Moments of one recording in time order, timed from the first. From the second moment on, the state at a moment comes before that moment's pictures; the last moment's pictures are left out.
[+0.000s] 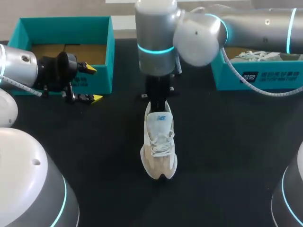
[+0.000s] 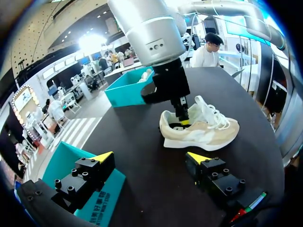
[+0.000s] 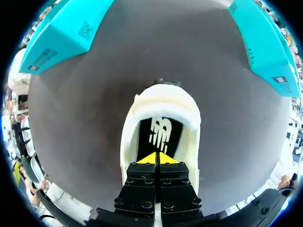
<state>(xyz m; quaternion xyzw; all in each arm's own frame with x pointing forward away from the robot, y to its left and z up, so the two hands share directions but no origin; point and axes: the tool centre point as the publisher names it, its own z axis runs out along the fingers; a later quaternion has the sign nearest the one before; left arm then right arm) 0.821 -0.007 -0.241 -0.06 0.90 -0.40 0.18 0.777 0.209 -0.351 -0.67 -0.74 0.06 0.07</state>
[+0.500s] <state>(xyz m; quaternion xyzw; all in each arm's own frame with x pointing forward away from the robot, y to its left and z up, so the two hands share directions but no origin) 0.820 -0.007 -0.241 -0.06 0.90 -0.40 0.18 0.756 0.207 -0.359 -0.70 -0.68 0.14 0.14</state>
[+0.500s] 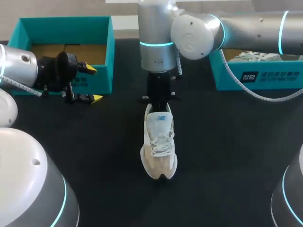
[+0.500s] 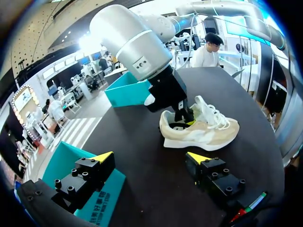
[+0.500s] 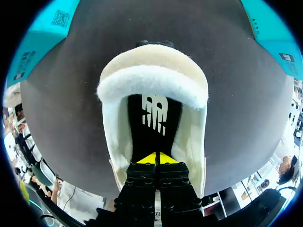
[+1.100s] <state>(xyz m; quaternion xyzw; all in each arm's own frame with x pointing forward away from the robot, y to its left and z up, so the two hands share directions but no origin) 0.820 -0.007 -0.241 -0.06 0.90 -0.40 0.18 0.748 0.209 -0.353 -0.72 -0.67 0.13 0.13</state>
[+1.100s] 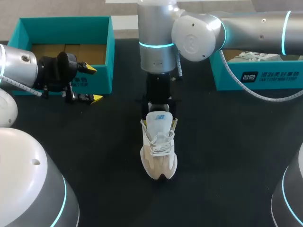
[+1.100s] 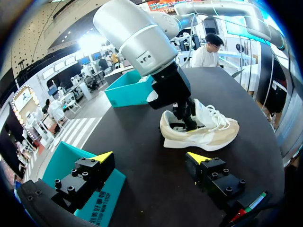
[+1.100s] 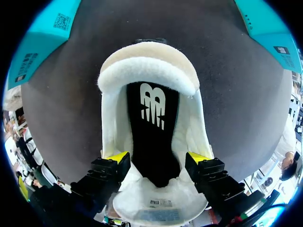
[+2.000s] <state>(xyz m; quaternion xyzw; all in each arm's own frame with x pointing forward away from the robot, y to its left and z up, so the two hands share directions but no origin) 0.821 -0.007 -0.241 -0.06 0.90 -0.40 0.18 0.763 0.209 -0.335 -0.74 -0.66 0.11 0.09</state>
